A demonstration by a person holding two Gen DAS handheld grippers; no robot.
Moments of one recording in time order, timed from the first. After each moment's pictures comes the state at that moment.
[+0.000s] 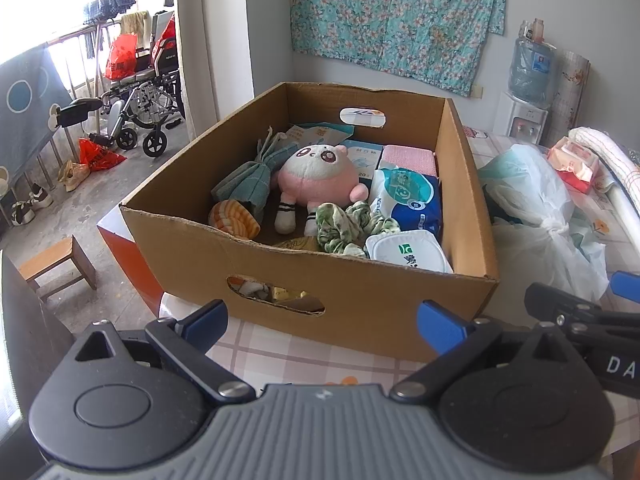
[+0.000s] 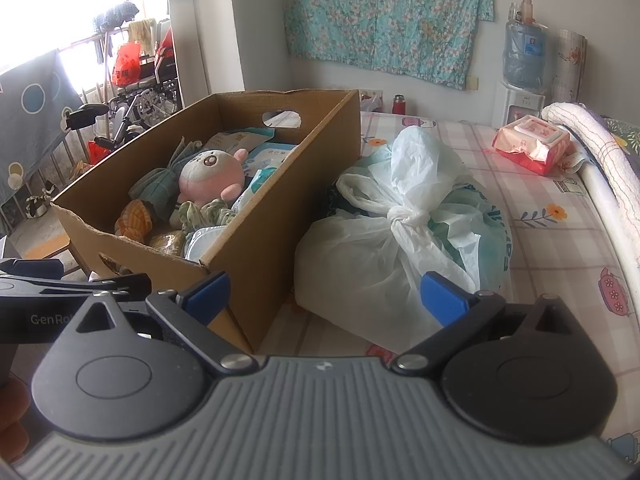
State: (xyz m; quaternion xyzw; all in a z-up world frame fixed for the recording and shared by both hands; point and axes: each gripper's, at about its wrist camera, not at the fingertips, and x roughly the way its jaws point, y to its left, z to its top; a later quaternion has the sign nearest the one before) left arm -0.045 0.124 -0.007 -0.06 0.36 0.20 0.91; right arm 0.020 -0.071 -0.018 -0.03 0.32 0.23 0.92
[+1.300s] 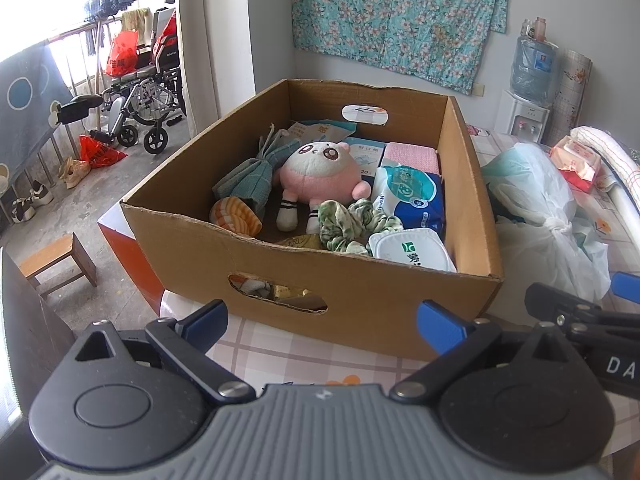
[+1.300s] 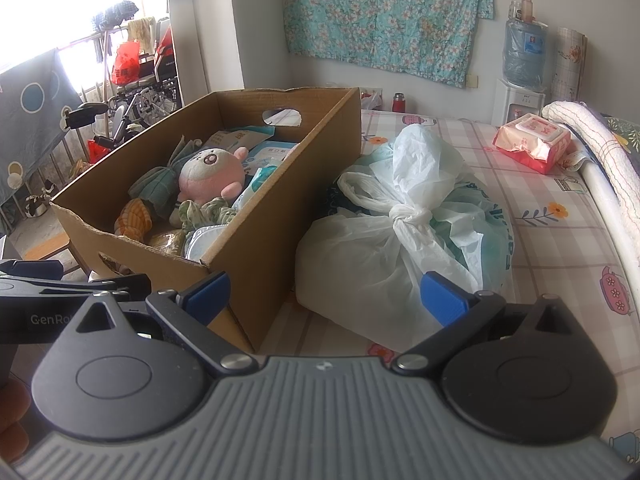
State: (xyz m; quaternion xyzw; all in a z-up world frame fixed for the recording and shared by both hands) left arm -0.043 0.125 -0.006 -0.06 0.36 0.20 0.91; right arm 0.021 -0.071 -0.020 -0.03 0.32 0.23 0.92
